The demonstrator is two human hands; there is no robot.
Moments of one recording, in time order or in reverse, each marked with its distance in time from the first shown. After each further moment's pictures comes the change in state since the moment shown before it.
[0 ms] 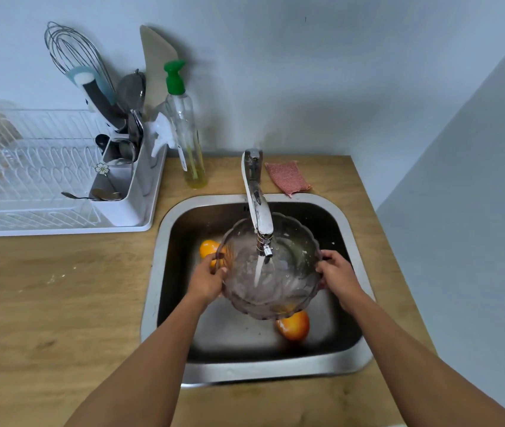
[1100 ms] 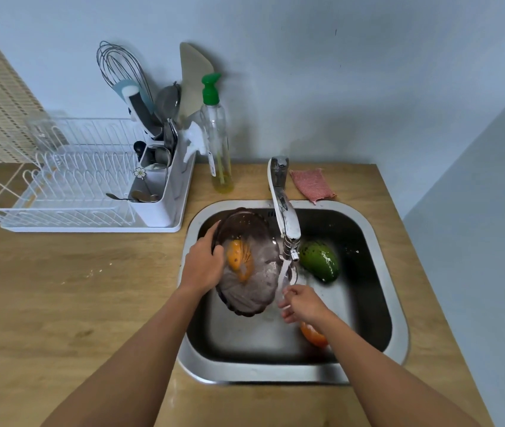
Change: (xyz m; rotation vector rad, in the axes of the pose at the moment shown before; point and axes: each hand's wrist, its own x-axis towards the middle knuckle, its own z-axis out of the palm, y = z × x) left_hand -0.011 0.033 -0.060 0.336 0.205 0.311; right_hand -0.006 0.039 0.101 -0.132 -0.302 0.159
